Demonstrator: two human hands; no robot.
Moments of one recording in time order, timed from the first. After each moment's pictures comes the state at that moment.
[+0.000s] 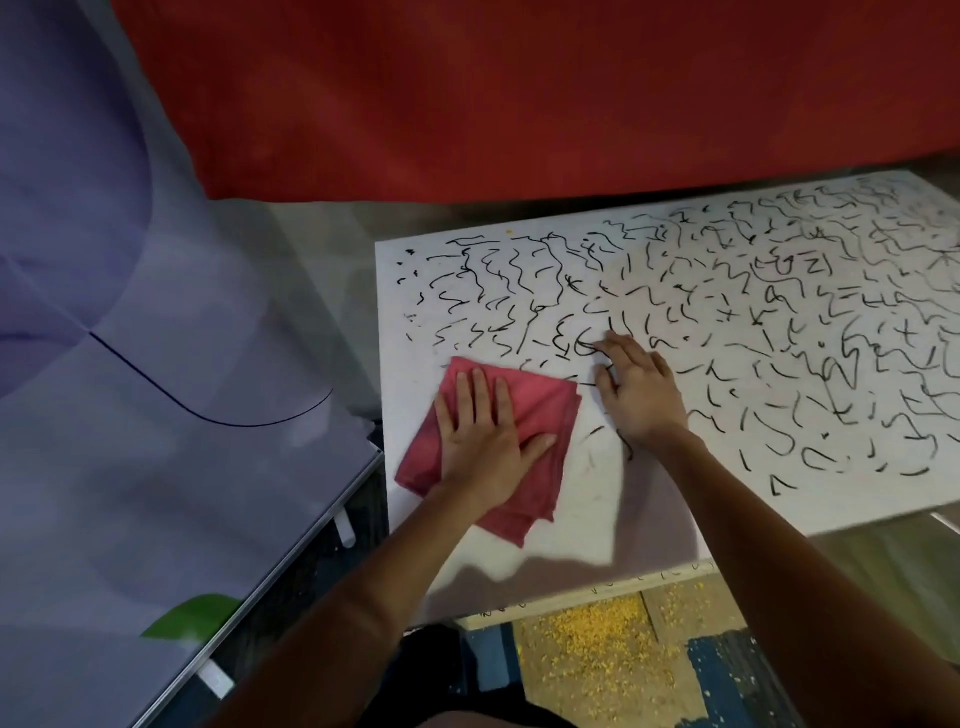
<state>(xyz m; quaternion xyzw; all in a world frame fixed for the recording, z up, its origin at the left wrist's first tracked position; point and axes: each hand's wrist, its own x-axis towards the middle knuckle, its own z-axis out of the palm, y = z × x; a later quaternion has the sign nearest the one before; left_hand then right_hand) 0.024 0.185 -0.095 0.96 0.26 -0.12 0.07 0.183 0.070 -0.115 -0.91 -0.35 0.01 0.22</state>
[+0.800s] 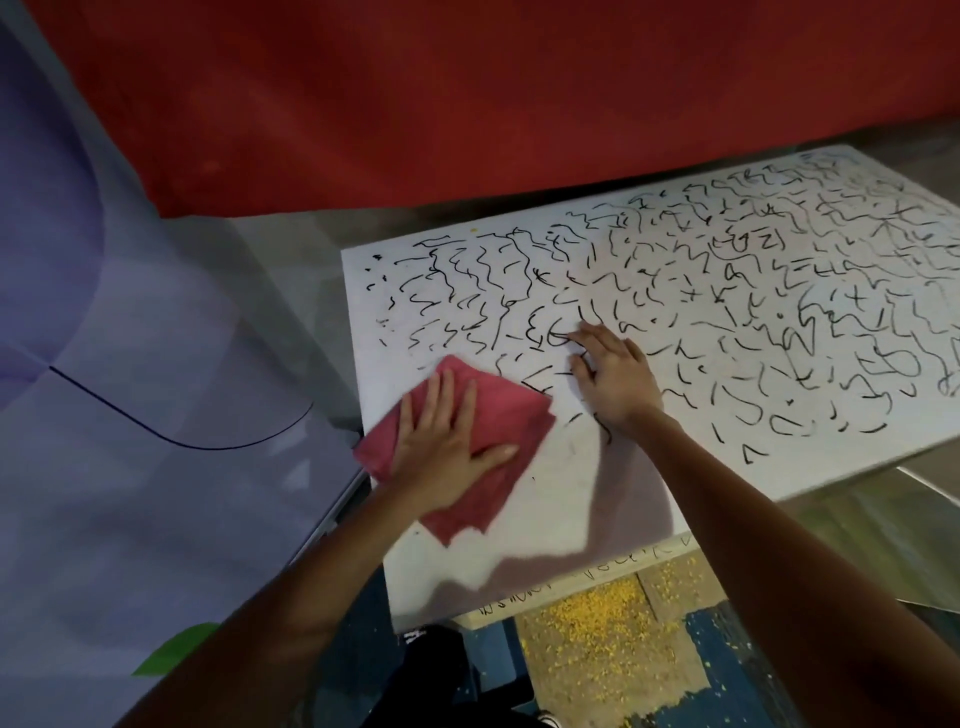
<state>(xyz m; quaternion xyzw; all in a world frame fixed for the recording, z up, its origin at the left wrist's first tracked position) 0.004 0.218 -0.100 0.98 0.16 -0.12 0.06 0.181 0.066 -0.113 -0.92 -0.33 0.03 0.23</state>
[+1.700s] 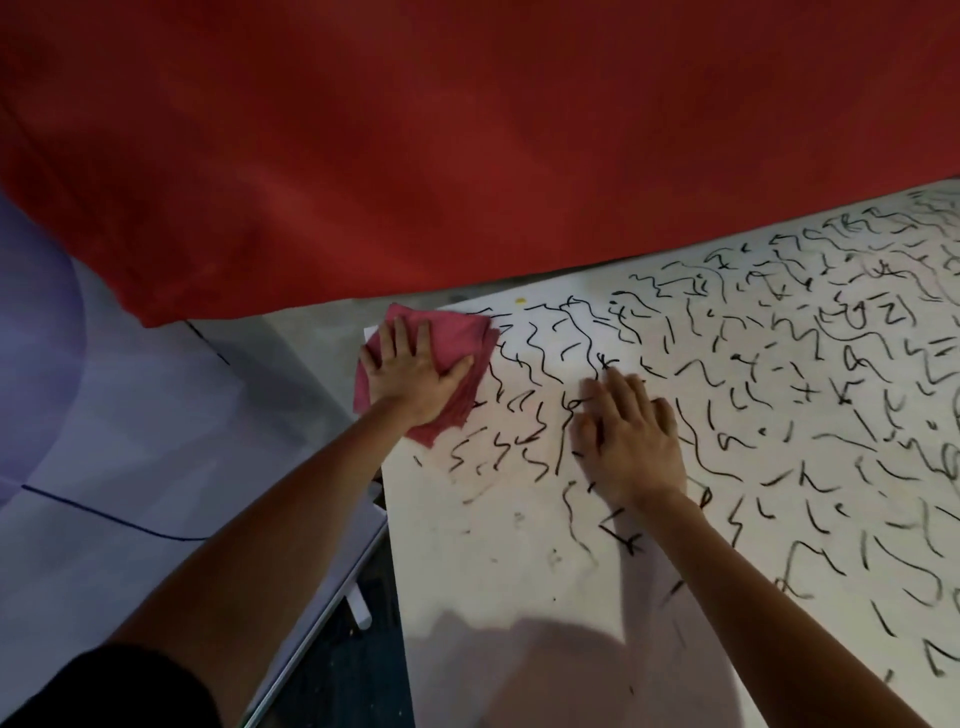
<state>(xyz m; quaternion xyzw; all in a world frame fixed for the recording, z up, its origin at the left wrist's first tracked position) 0.157 0.408 -0.101 0.94 0.32 -0.07 0.04 0.207 0.165 -0.115 -0.95 -0.28 0.05 0.14</state>
